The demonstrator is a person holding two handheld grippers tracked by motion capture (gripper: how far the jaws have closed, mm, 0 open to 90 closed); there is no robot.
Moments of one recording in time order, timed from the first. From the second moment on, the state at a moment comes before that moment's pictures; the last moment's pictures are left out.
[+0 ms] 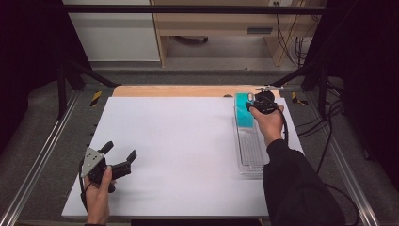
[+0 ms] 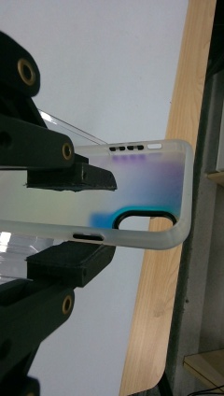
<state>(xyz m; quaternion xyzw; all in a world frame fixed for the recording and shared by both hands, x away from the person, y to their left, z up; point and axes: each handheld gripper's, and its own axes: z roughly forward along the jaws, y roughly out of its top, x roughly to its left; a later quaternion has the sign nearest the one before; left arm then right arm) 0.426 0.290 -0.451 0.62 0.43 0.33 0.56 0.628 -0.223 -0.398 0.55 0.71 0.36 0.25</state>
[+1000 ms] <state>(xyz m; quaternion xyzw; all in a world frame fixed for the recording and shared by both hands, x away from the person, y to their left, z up) 0.425 0.292 -0.451 0.62 0.44 0.33 0.56 0.640 -0.223 -0.396 0.56 0.70 0.37 0.25</state>
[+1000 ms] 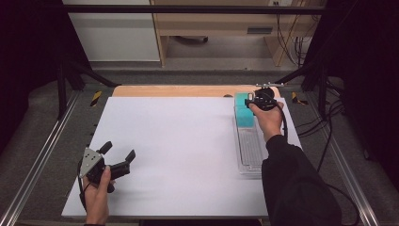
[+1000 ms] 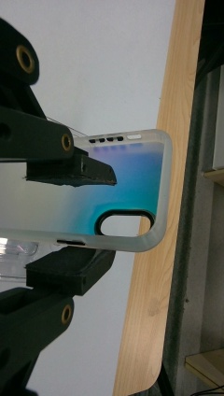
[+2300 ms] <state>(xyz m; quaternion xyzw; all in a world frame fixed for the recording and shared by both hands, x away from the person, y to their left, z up) 0.424 0.294 -0.451 0.62 0.44 0.33 0.57 0.639 -0.229 -0.390 0.59 0.66 0.38 0.27</state>
